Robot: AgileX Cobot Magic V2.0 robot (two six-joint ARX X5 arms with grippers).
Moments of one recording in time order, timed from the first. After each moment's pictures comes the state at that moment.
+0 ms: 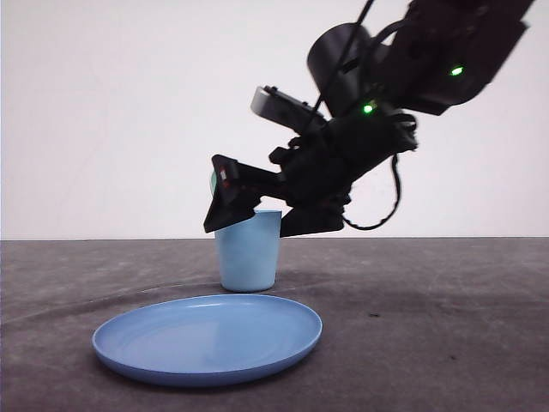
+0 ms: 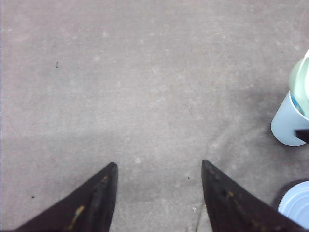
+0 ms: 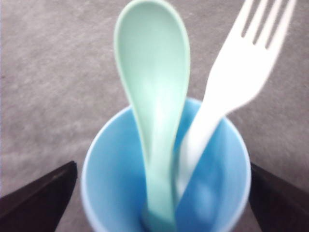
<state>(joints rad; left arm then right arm) -0.16 0.80 0.85 -0.61 -0.03 -0.02 0.62 1.89 1.04 0.34 -0.24 0.08</state>
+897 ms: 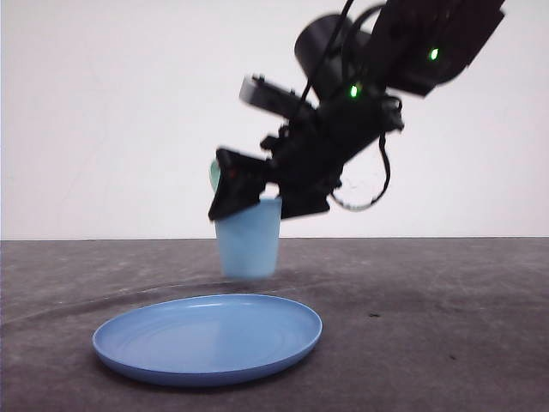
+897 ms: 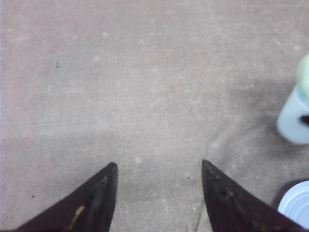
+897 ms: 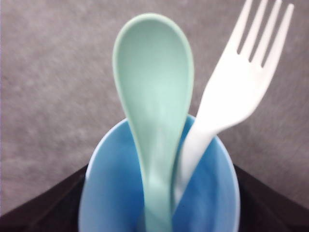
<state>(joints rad) -0.16 0.80 0.85 -0.61 -0.03 -0.02 0.63 1.80 1.08 0.22 -0.23 0.03</state>
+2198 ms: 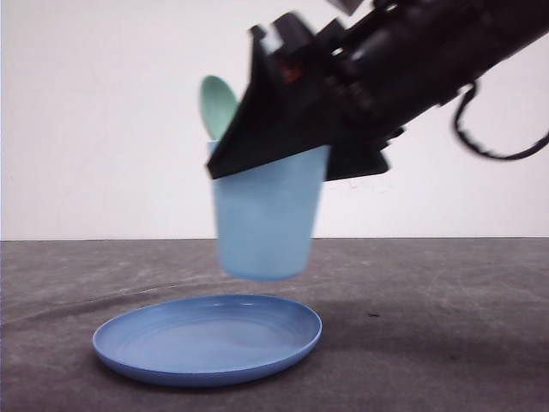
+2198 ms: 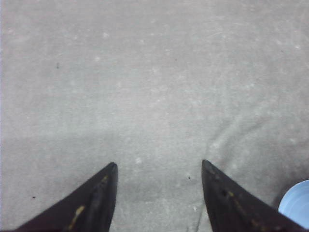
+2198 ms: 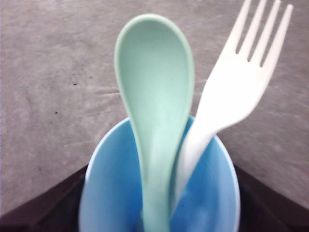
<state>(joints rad) -0.16 0.80 0.85 -0.61 -0.03 -0.01 0.88 1.34 0.58 0.33 -0.20 0.03</state>
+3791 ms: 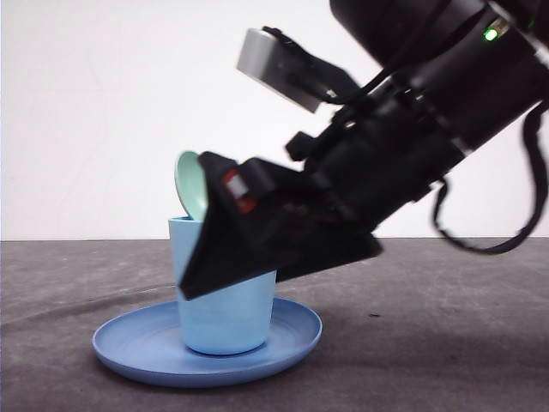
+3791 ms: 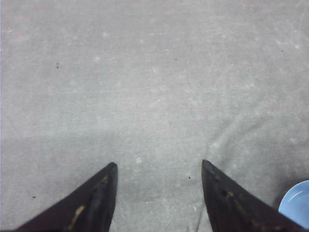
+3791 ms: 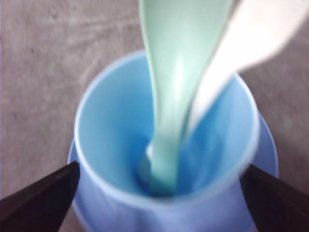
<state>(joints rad) -0.16 0.80 0.85 -0.61 -0.03 -0.01 0.88 1.43 0.58 0.19 -0.18 0.05</state>
